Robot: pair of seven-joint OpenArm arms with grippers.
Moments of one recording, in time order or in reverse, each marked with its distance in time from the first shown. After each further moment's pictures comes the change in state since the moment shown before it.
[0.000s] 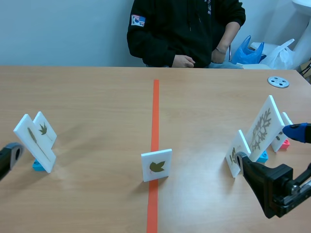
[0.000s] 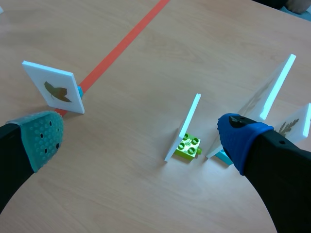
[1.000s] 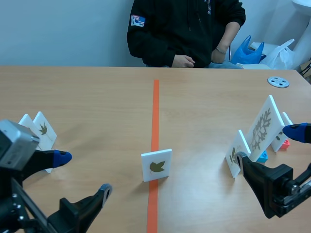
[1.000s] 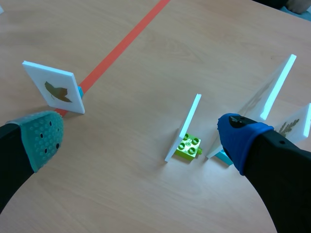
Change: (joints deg) left arm -19.6 -3.6 19.1 -24.5 0.5 -10.1 -4.9; right arm 0.0 0.0 0.0 0.0 0.0 0.0 0.0
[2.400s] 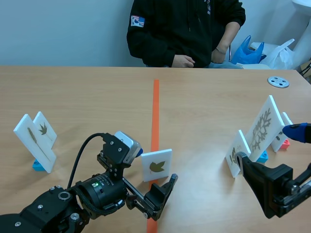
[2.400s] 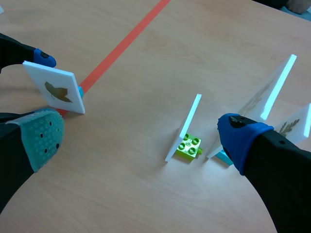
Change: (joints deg) left arm -33.1 10.9 24.6 -43.5 13.8 9.0 -20.6; right arm 0.0 0.0 0.0 0.0 0.0 0.0 0.0
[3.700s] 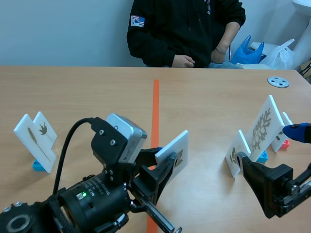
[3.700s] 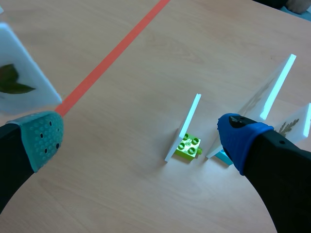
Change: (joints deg) left arm 21.6 -0.3 -2.7 36.0 0.0 -0.2 10.5; right arm 0.0 0.0 0.0 0.0 0.0 0.0 0.0
